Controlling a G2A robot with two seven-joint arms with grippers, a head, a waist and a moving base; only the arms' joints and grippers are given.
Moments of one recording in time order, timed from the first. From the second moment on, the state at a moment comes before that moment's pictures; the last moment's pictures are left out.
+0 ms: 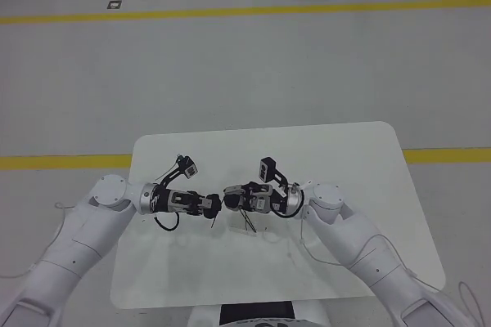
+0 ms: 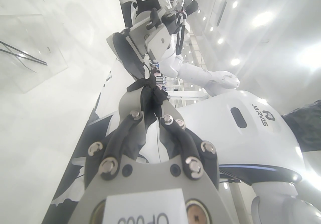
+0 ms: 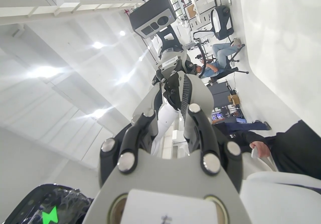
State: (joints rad) left arm 1.10 -0.90 -0.95 -1.28 -0.72 -0.34 -1.39; right arm -1.17 -1.28 0.91 -1.34 0.67 0.16 0.90
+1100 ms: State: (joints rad) left arm 1.10 -0.90 -0.95 -1.28 -0.72 -0.34 -1.39; right arm -1.19 -1.28 0.92 -1.35 0.66 0.14 0.88
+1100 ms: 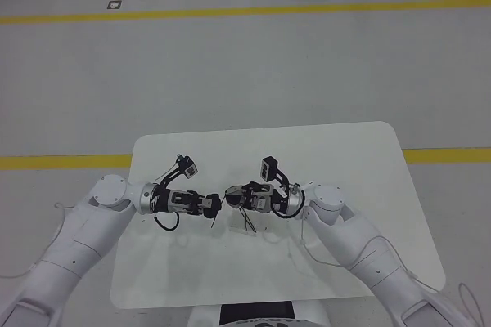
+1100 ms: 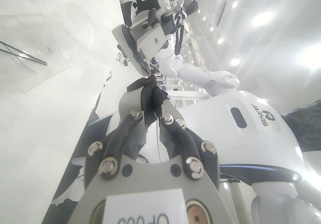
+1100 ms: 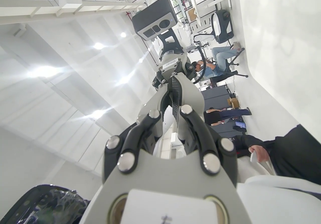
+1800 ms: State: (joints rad) left arm 1.10 -0.90 -0.95 -1.28 -0.72 -0.34 -1.39; right arm -1.29 -1.26 1.03 -1.44 0.60 -0.05 0.71
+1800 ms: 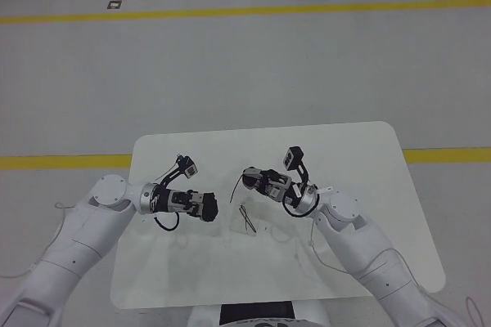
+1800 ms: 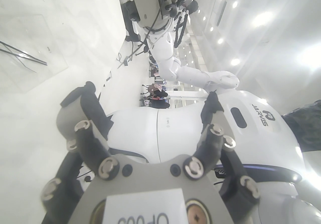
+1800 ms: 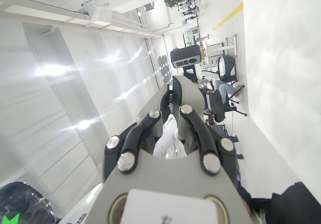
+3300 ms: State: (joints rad) left arm 1.23 -1.04 -1.06 -1.34 -0.71 -0.34 -1.07; right arm -1.48 -1.33 1.03 -1.55 0.56 -0.34 0.40
